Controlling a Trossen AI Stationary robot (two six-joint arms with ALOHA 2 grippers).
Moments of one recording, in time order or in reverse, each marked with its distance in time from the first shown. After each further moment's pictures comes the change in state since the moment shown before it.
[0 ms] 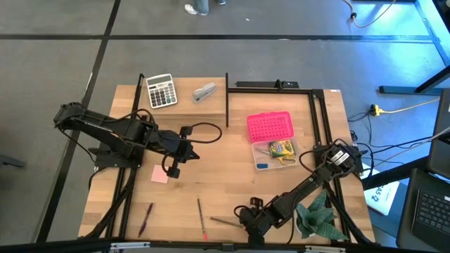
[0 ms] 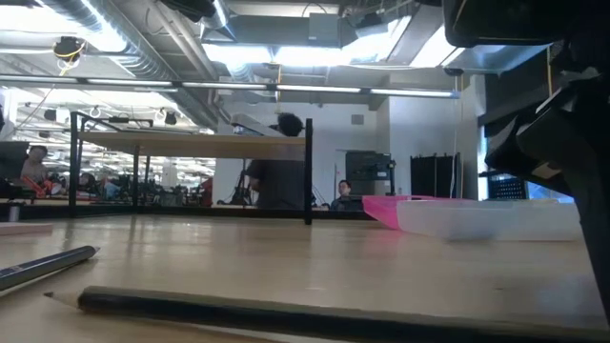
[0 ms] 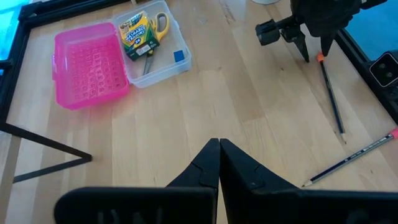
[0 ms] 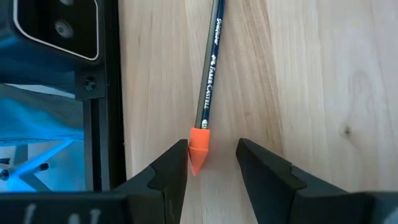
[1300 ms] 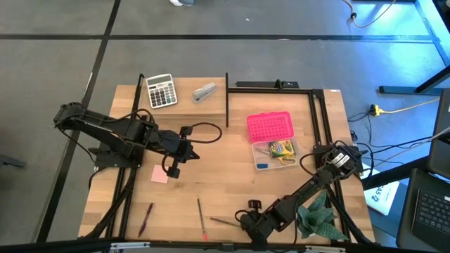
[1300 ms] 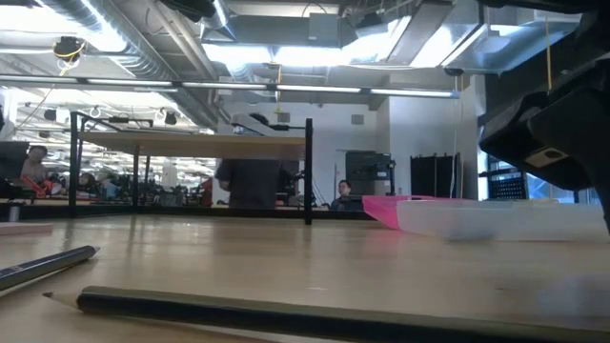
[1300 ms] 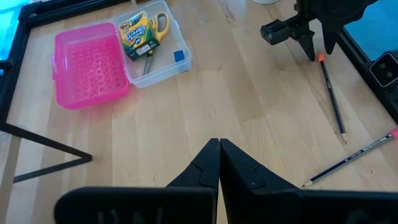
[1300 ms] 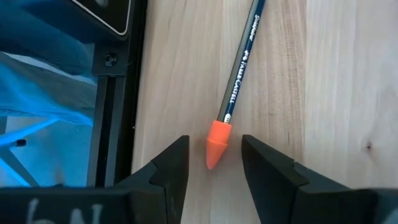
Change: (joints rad) left arm 0.000 0.000 0.000 0.000 0.000 0.000; right arm 0.040 0.008 0.022 0.019 0.024 -0.138
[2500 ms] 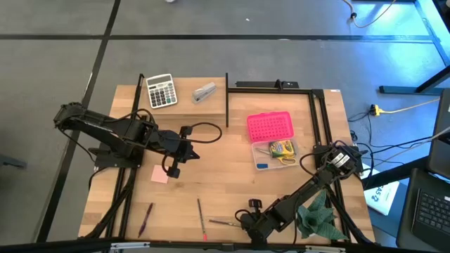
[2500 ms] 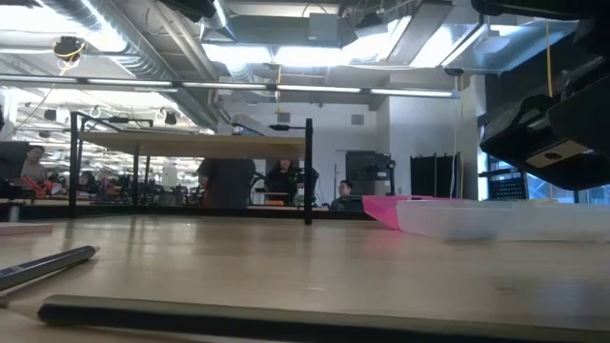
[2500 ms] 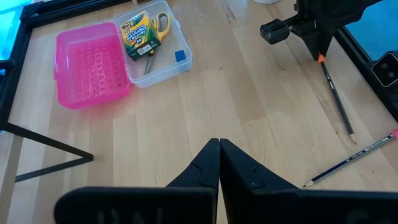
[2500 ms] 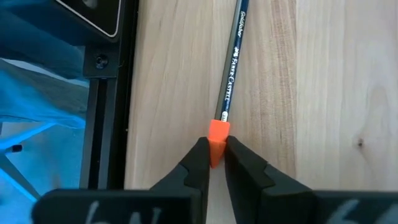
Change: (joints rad) left arm 0.001 0.000 0.000 0.000 -0.004 0.000; right arm -0.001 0.000 0.000 -0.010 0.016 0.018
